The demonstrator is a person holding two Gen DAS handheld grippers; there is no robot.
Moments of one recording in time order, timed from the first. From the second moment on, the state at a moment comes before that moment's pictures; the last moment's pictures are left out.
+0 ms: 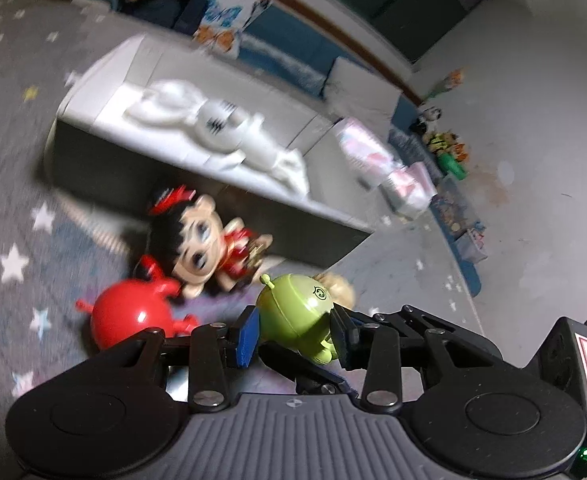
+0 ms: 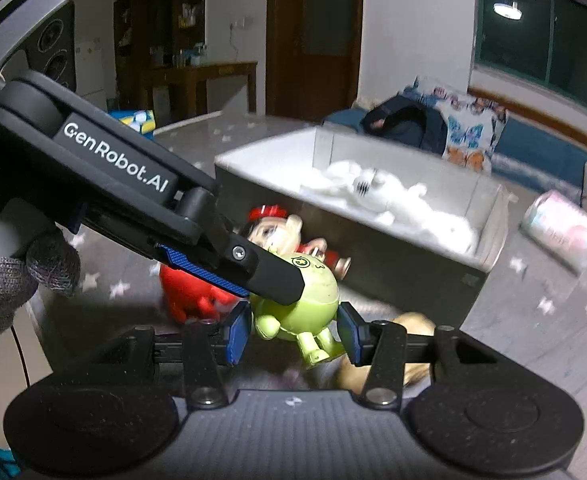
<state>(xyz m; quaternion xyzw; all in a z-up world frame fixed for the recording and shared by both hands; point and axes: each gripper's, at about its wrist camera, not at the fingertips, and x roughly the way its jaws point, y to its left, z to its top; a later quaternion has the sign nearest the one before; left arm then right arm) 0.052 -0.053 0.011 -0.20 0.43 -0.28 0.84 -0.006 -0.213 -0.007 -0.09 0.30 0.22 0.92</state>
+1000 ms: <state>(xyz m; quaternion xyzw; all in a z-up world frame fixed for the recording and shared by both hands) 0.233 -0.103 -0.008 -0.16 0.43 -0.33 0.83 0.172 -0.225 -0.015 -0.15 0.36 0.13 0.91</state>
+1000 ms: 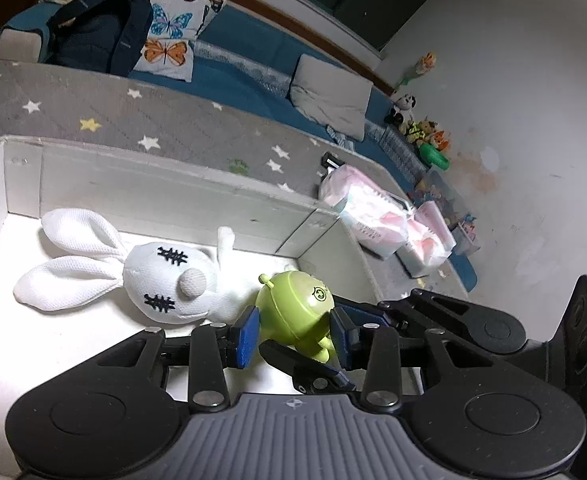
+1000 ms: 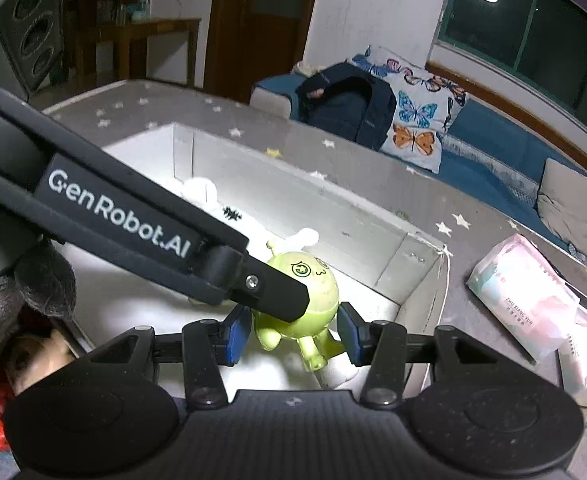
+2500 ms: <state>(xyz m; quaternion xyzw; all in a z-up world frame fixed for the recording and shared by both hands) 0.224 -0.101 -0.002 -0.12 0.44 -0.30 0.84 0.168 -0.237 -0.014 -0.12 0.38 0.14 0.91</state>
